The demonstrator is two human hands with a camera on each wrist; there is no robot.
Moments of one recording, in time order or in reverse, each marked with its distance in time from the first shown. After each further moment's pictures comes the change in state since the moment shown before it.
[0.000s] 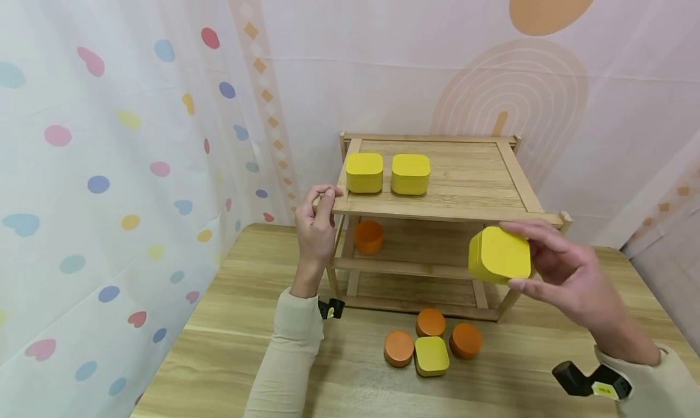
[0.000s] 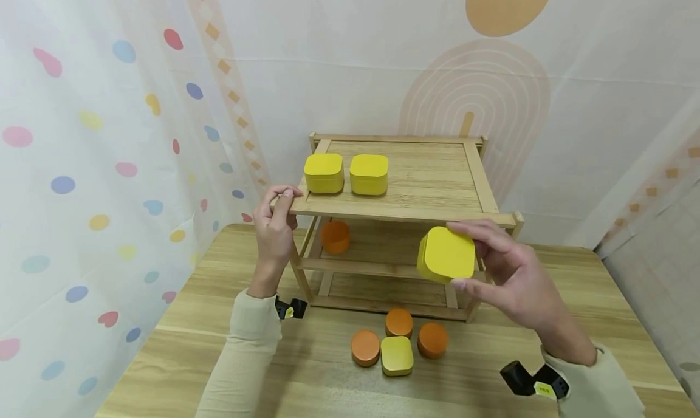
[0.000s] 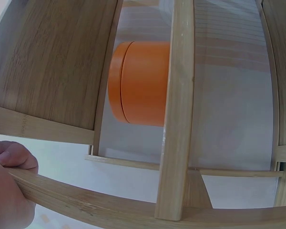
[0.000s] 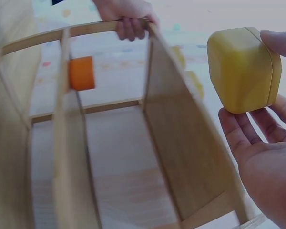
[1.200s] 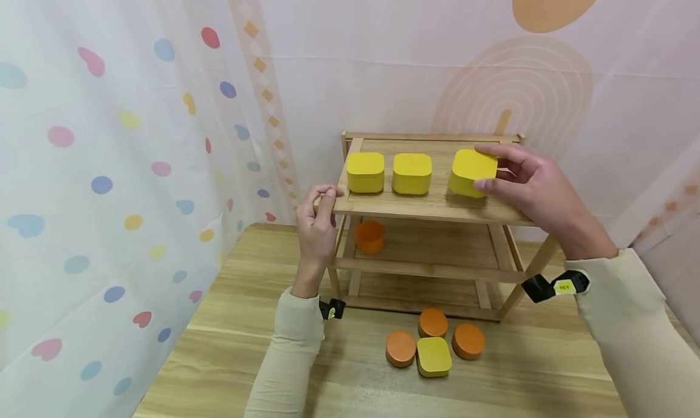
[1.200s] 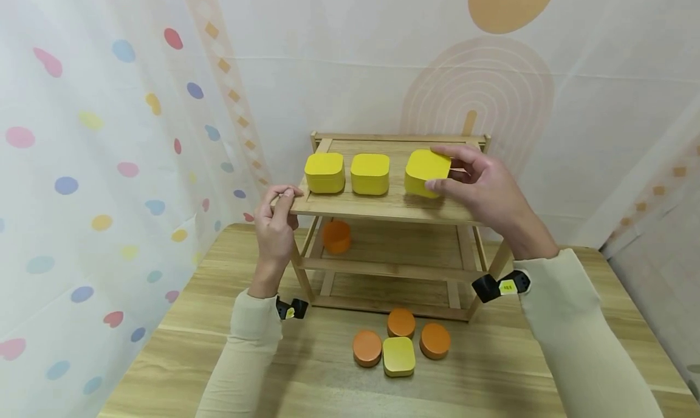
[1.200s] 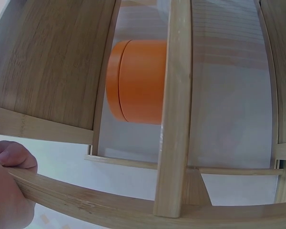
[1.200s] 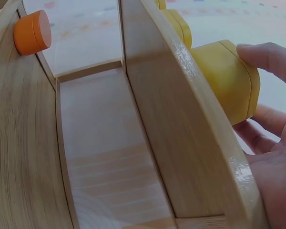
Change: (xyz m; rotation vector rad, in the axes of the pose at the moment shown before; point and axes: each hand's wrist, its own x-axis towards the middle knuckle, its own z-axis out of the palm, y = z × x) left_hand -0.001 0.002 -0.002 0.022 0.000 0.002; right_hand 0.101 0.001 -0.021 -0.507 0.182 0.623
